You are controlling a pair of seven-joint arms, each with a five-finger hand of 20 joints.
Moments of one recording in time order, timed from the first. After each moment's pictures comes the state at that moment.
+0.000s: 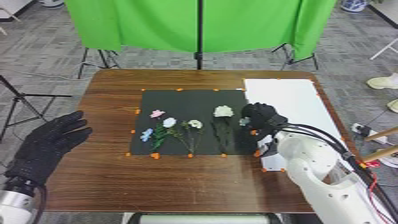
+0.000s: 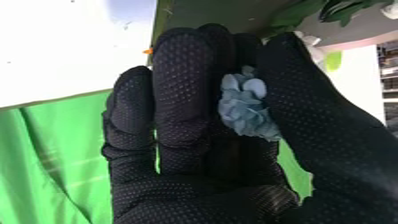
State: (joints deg) left arm 137.5 -62.3 -116.5 -128.9 40.9 -1.2 -0.9; right arm -87.8 -57.0 69.7 -103.0 -136.8 -12.7 6.6
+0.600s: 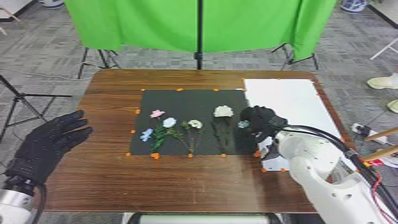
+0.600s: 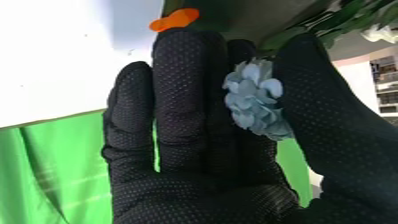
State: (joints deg) left arm 137.2 -62.1 -116.8 -128.8 40.9 -1.8 -1.6; right arm -88.0 -57.0 70.8 -104.2 -135.3 -18.5 6.5
